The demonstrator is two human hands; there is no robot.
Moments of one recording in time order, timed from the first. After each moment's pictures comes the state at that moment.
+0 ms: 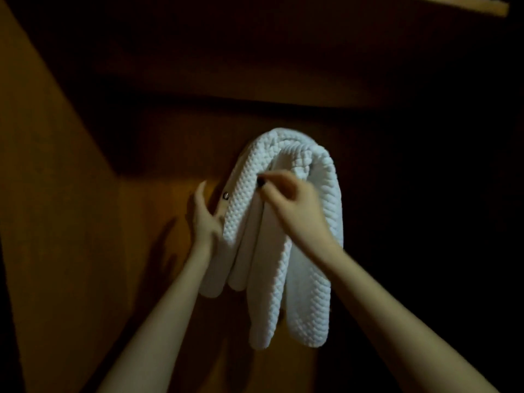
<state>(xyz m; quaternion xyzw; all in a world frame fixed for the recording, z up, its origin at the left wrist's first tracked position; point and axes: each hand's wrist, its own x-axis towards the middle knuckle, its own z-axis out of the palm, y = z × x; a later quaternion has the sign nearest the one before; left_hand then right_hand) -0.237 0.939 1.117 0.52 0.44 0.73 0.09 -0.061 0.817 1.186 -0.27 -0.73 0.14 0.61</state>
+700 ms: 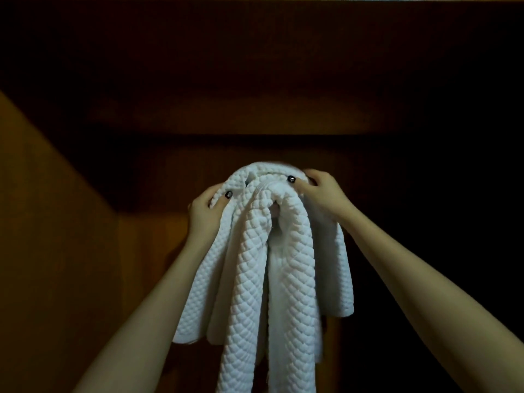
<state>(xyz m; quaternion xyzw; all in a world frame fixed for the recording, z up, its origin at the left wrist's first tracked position) -0.201 0.968 1.203 0.58 0.36 0.73 0.02 0.042 1.028 1.261 -0.29 -0.79 0.13 0.53</state>
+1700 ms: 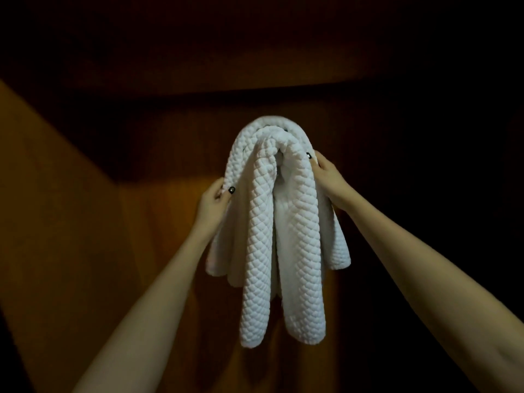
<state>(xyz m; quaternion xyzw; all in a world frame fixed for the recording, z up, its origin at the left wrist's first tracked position) -0.205 0.941 1.146 0.64 0.44 0.62 0.12 0.050 0.991 1.188 -0.33 -0.72 0.26 0.55</state>
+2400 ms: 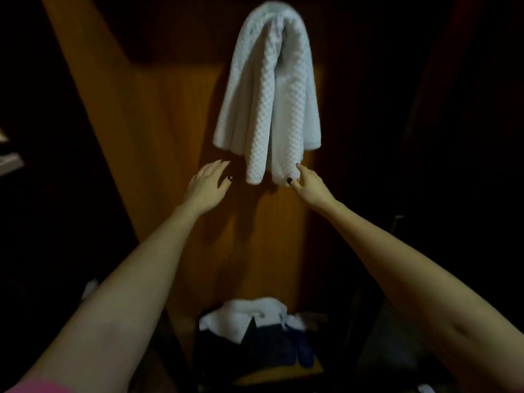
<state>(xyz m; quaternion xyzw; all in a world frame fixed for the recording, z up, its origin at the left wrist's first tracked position) -0.227 0.733 0.968 0.71 0.64 0.30 0.00 0.045 0.754 0.977 -0.57 -0.75 0.17 0.29</state>
